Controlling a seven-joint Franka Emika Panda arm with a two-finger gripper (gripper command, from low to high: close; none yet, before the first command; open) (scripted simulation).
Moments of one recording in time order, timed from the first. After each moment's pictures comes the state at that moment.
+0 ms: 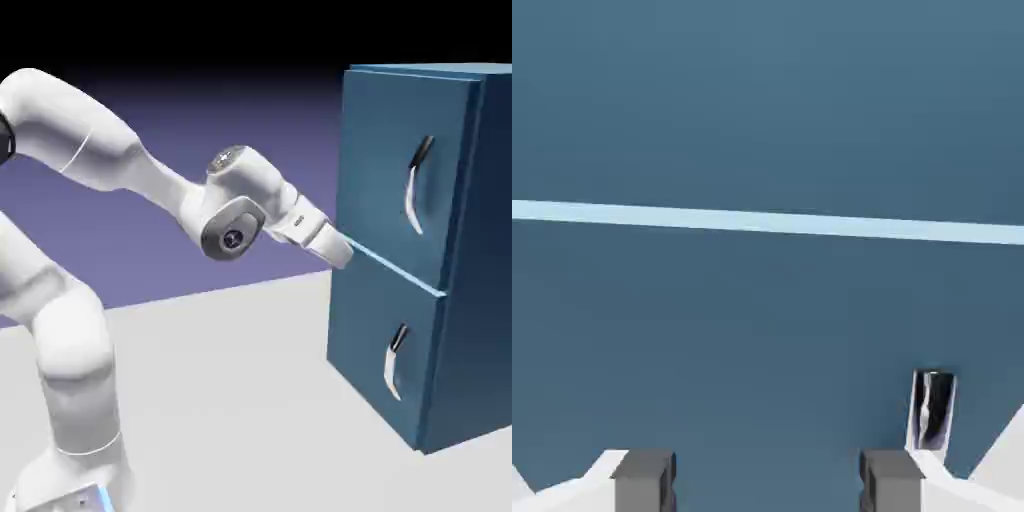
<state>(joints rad) 0.03 -0.58 -0.02 -2.80 -0.05 3.03 0.78</state>
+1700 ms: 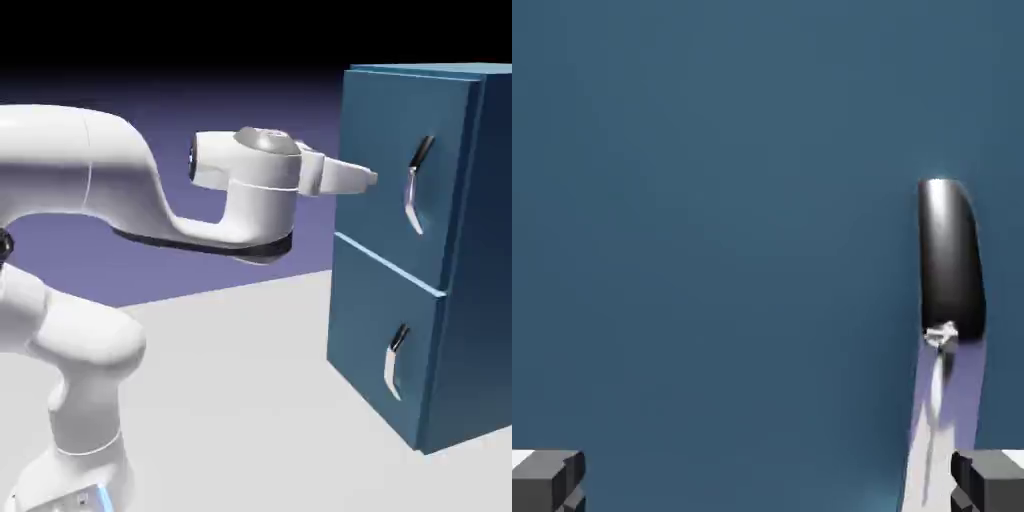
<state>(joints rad) 0.73 -0.86 -0.80 -2.44 -2.27 2.94 2.46</state>
